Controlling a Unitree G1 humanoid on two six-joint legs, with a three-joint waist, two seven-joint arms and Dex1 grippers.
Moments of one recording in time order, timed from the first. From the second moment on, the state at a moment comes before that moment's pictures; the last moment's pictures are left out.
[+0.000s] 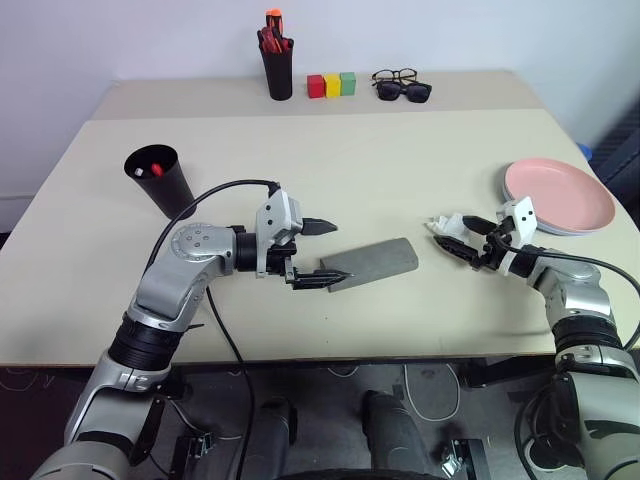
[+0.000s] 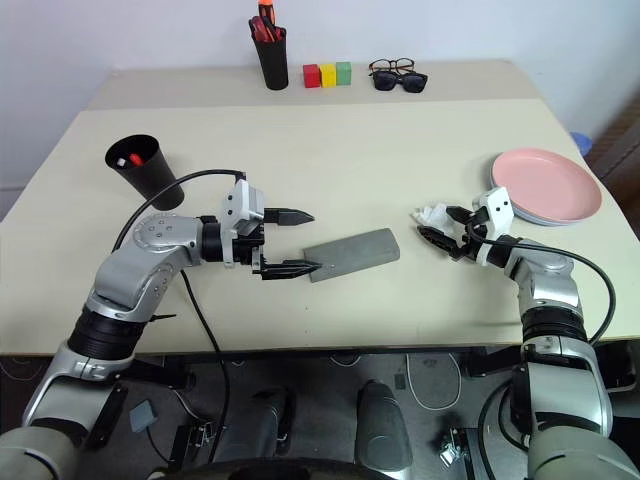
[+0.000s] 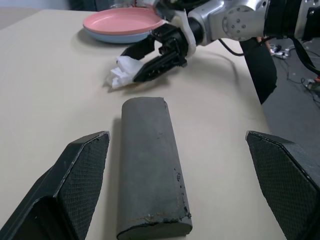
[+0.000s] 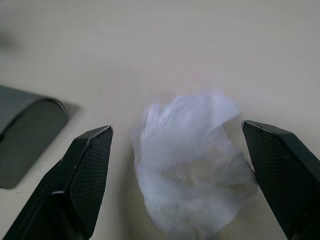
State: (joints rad) left arm -0.56 0.50 -0.19 -0.15 -0.39 0.47 -1.07; right arm -0.61 -0.63 -0.17 0.85 0.25 -0.01 1.03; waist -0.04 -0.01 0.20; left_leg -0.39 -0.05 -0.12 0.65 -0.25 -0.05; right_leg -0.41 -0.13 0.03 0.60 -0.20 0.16
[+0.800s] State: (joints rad) left arm -0.55 0.48 -0.19 -0.16 -0.40 0.47 -1.03; right arm -0.77 -0.69 -0.24 1.07 0.20 -0.23 0.72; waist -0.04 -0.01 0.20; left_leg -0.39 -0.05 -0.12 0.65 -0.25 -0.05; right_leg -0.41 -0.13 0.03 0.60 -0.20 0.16
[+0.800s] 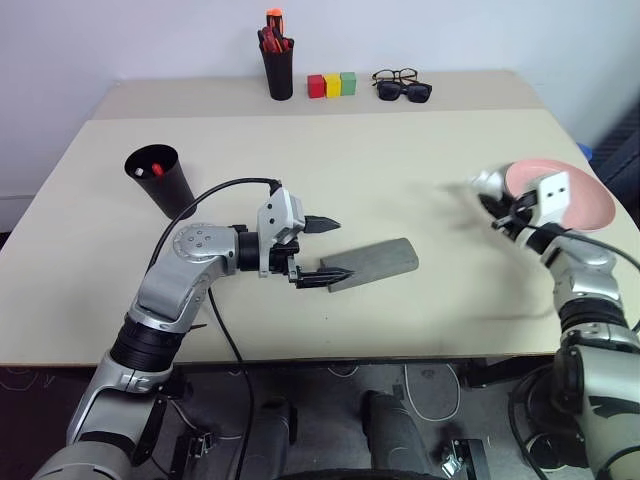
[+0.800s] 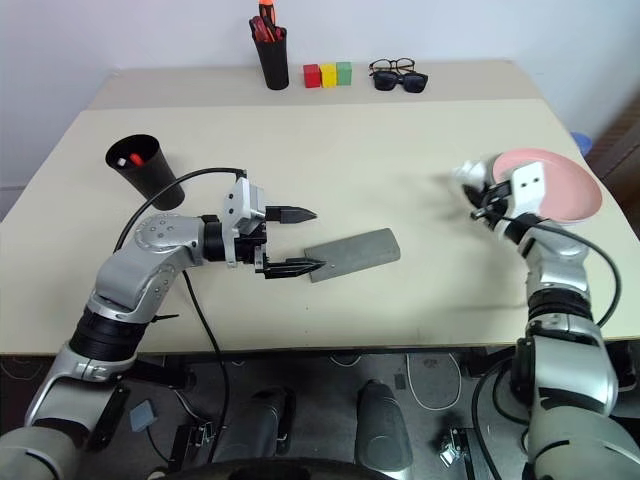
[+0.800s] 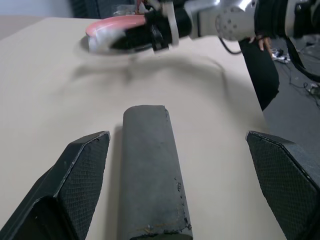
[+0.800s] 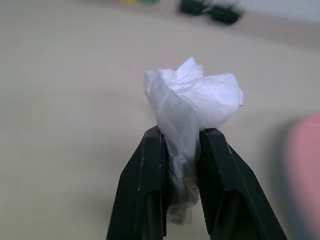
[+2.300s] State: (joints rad) left arm -0.39 0.37 -0.08 -0.07 -0.29 0.29 -0.69; right arm -0.35 -0.89 -0.39 0.68 0.34 -0.18 0.92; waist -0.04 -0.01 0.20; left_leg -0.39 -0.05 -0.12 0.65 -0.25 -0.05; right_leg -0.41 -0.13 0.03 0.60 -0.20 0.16
